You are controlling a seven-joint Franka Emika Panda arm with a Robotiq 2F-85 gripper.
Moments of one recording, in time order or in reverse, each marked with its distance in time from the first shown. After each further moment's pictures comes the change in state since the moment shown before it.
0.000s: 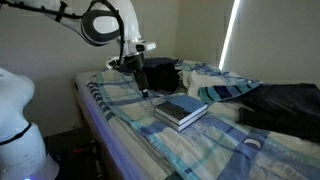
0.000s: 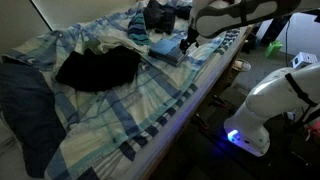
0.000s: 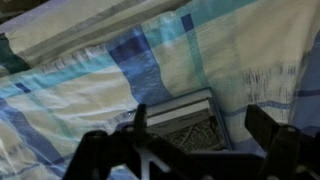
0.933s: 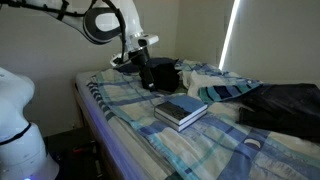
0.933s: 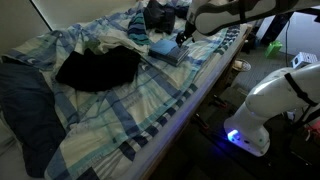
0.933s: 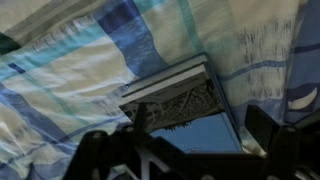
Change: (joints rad) arm -0.006 0.017 -0.001 0.030 -0.001 0.099 0.073
